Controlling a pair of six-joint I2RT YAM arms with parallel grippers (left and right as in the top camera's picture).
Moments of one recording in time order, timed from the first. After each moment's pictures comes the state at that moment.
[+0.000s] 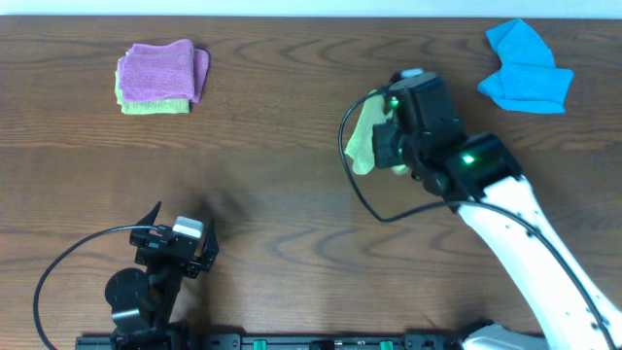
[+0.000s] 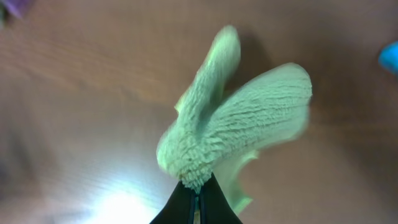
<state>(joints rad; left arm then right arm) 0.17 0.01 0.12 -0.40 0.32 0.43 0.47 1.44 1.35 -0.90 0.14 0.28</state>
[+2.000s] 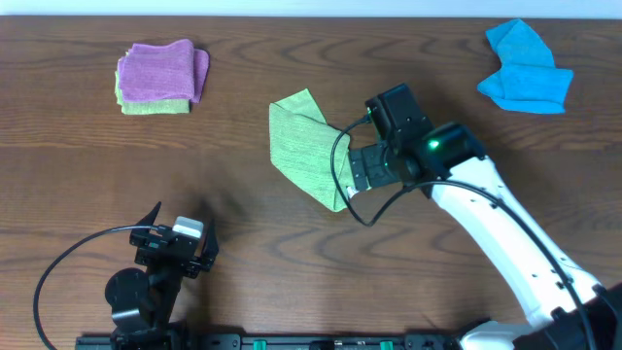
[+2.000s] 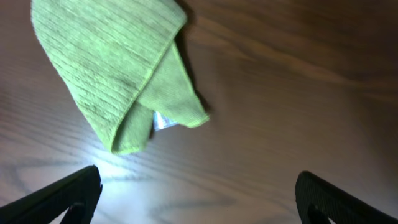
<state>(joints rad) 0.17 0.01 0.12 -0.40 0.32 0.43 0.49 1.54 1.30 -0.96 0.11 0.24</state>
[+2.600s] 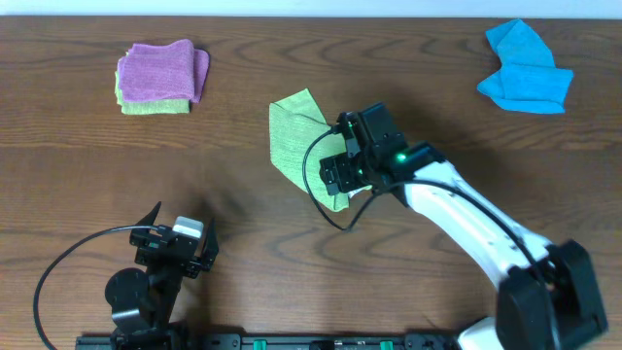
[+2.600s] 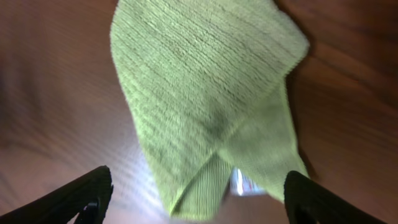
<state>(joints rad) 0.17 0.01 0.12 -0.40 0.32 0.43 0.52 1.68 1.12 -0.53 -0.15 0.23</state>
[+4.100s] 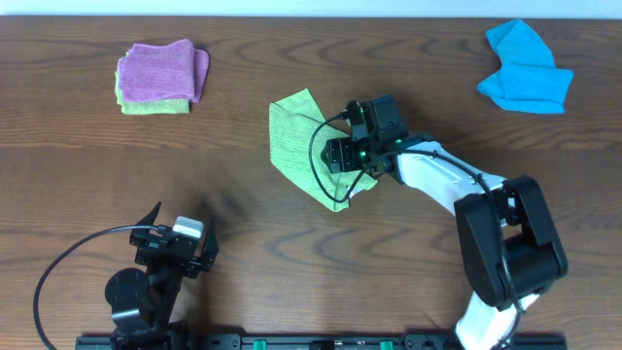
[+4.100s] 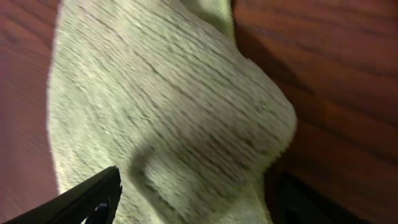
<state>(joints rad) 0.17 0.01 0.12 -0.40 0.32 0.43 0.39 1.92 1.12 -0.21 -0.32 0.26</state>
